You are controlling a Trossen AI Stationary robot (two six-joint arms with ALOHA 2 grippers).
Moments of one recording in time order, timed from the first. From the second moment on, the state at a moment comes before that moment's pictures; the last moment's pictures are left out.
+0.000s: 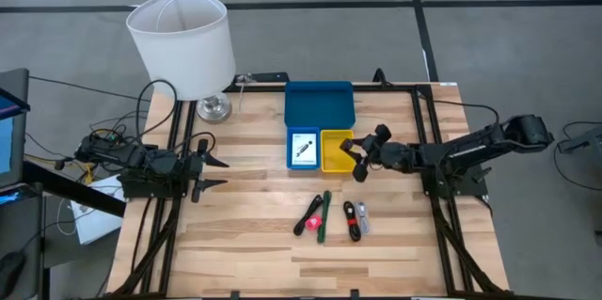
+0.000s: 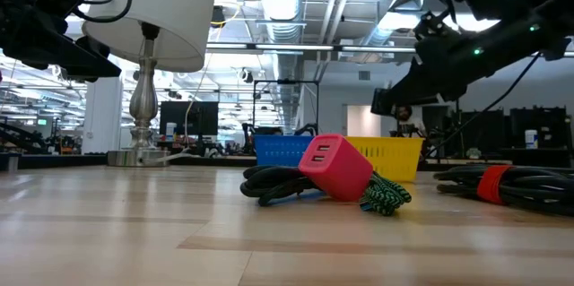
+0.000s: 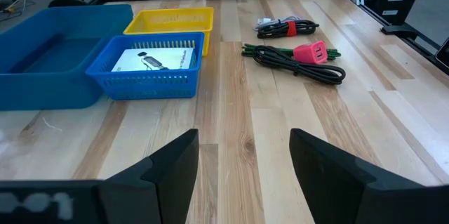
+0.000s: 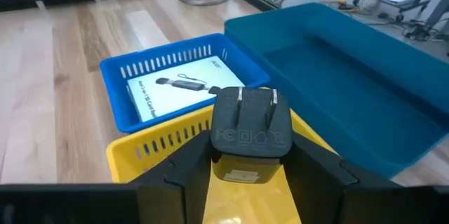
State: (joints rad) left arm -0.28 0.01 0.16 -0.48 -0.25 -0.07; right arm 0.04 1.17 0.30 0.41 0.48 0.16
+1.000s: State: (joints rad) left arm -0.28 0.01 0.16 -0.48 -0.25 -0.07; right arm 0.24 1.17 0.36 0.50 0.16 0.01
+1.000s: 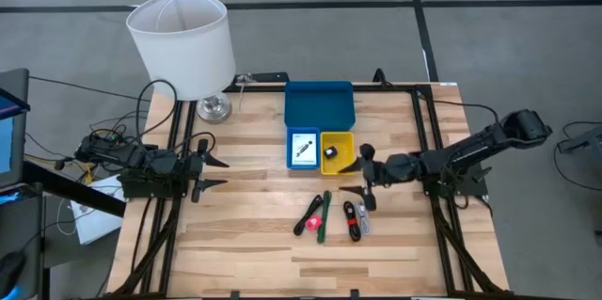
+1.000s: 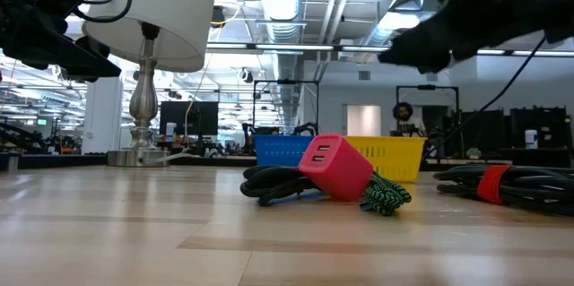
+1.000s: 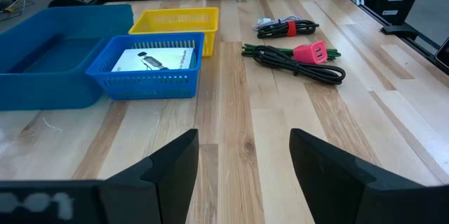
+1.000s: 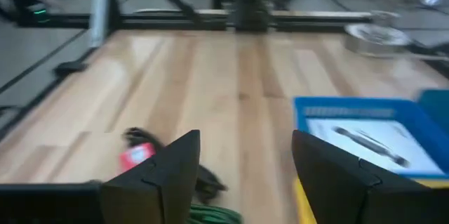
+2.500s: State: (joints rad) left arm -0.28 0.01 0.16 -0.48 -0.25 -0.07; right arm 0.32 1.81 1.12 -0.32 -0.18 -0.33
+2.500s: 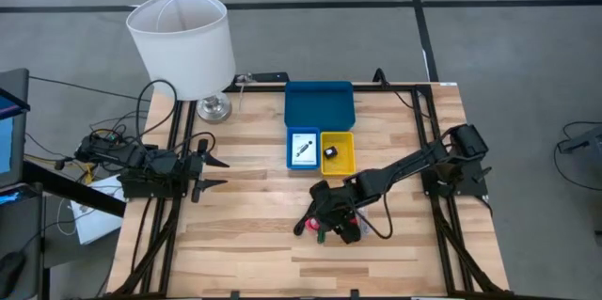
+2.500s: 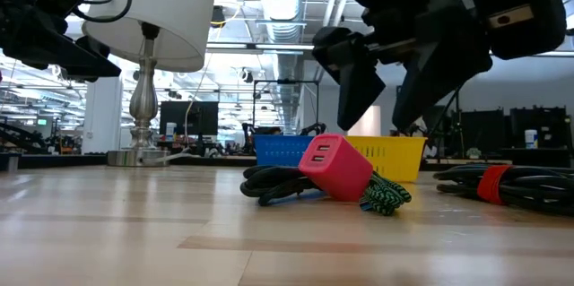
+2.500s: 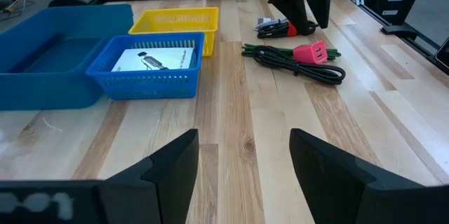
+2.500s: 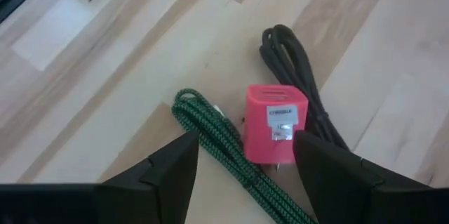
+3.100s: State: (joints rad) left arm -0.28 0.01 0.16 -0.48 -0.25 -0.07; right arm 0.31 1.81 1.12 -0.27 -0.19 -0.40
